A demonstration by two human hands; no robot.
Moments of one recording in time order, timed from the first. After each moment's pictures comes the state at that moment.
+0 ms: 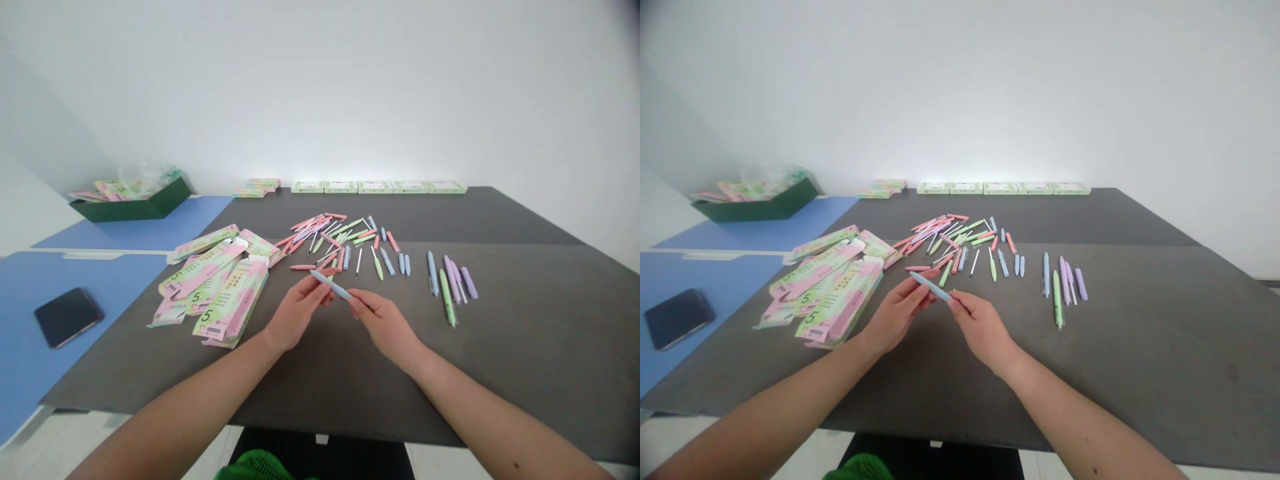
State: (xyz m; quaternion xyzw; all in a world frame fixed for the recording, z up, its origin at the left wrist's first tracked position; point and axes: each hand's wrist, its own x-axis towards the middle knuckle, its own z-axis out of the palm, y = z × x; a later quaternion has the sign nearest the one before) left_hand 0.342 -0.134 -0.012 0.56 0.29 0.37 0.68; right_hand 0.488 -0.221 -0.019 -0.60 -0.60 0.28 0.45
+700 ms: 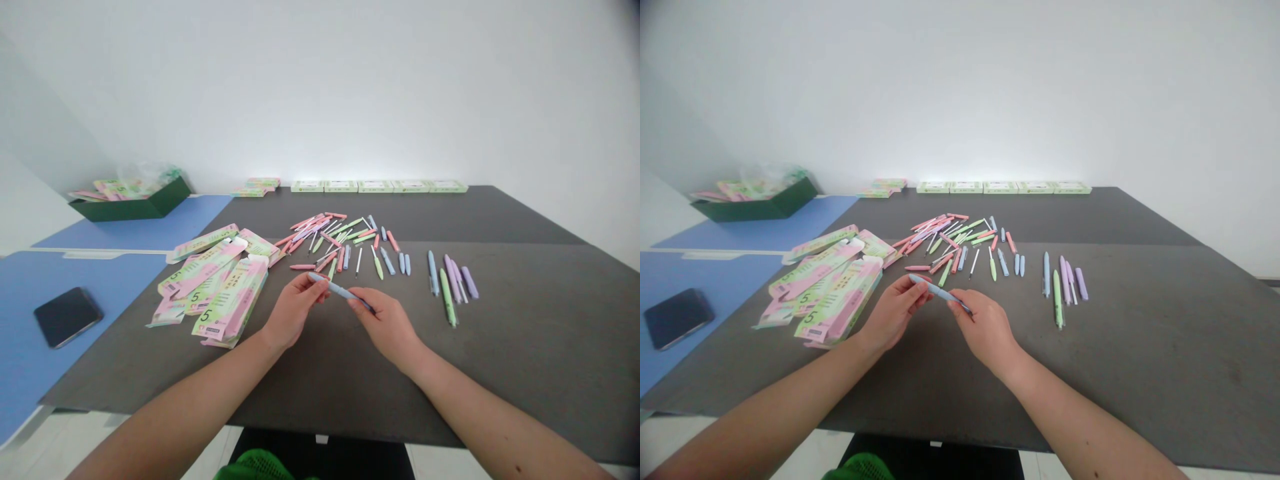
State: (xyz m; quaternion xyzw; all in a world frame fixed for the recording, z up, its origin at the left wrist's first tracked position) left_hand 0.342 -0.130 -0.017 0.52 0.31 0.38 0.70; right_hand 0.491 -0.222 -0.024 -0.65 -0.63 0.16 0.40
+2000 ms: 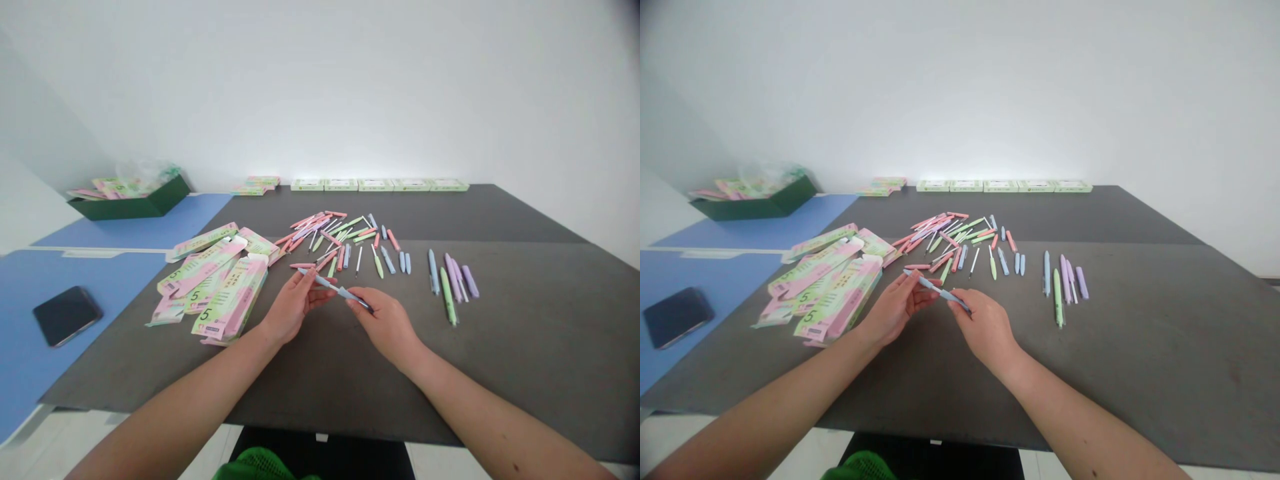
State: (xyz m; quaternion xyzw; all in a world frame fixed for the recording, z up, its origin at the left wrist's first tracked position) left_hand 0.341 -0.123 -0.019 0.45 0.32 0.34 0.76; right_hand 0.492 -0.221 -0.028 -0.67 -0.62 0.13 0.38
